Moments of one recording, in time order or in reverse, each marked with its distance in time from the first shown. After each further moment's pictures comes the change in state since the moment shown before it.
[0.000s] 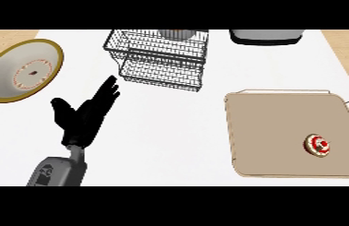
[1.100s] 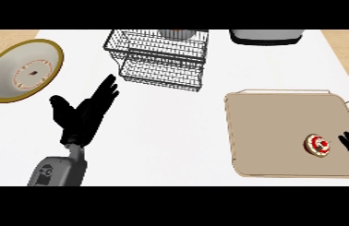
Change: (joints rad) left arm -0.002 -0.048 0.061 -0.014 -0.051 -0.048 0.038; right arm -0.146 0.204 -0.062 0.286 0.254 -0.022 -0.118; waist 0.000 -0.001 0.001
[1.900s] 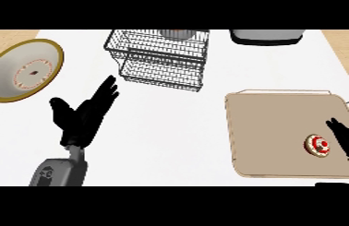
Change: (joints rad) left arm 0.013 -0.032 0.029 -0.012 -0.036 -0.032 0.002; right arm -0.199 0.066 -0.055 0.260 0.046 -0.029 -0.082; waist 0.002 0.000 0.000
